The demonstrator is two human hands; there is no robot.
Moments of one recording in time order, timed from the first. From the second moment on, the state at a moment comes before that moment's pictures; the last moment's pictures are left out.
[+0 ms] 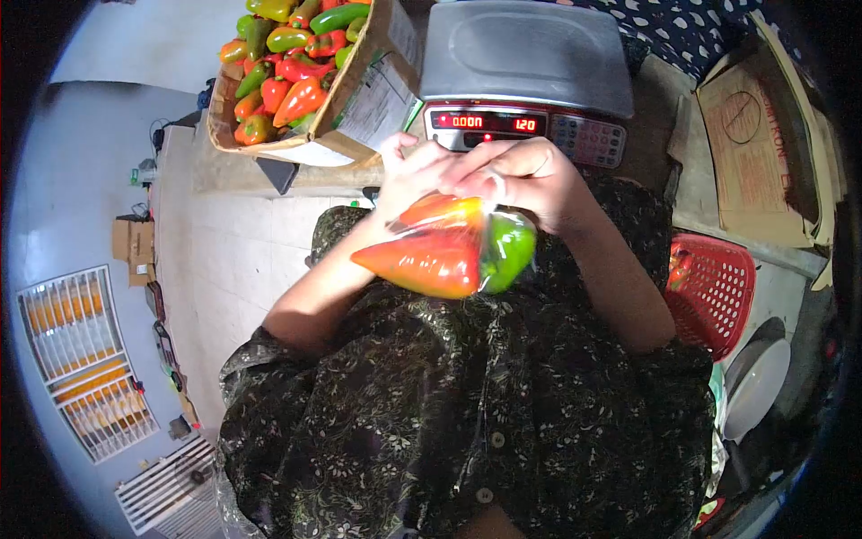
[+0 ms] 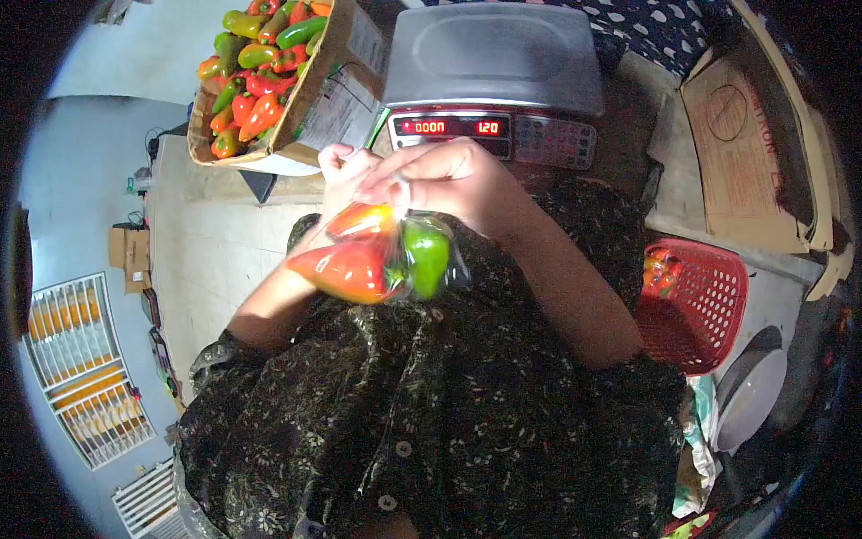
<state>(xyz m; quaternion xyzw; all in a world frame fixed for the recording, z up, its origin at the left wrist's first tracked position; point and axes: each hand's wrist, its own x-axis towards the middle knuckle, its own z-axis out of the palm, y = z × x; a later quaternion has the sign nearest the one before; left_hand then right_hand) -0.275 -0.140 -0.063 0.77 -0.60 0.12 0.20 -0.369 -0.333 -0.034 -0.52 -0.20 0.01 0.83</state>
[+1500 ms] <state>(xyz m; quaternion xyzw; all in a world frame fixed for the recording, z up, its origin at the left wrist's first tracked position) -0.274 -0.144 -0.099 0.67 -0.25 -0.40 0.56 -0.374 -0.298 -0.102 -0.89 -0.11 -0.18 0.40</state>
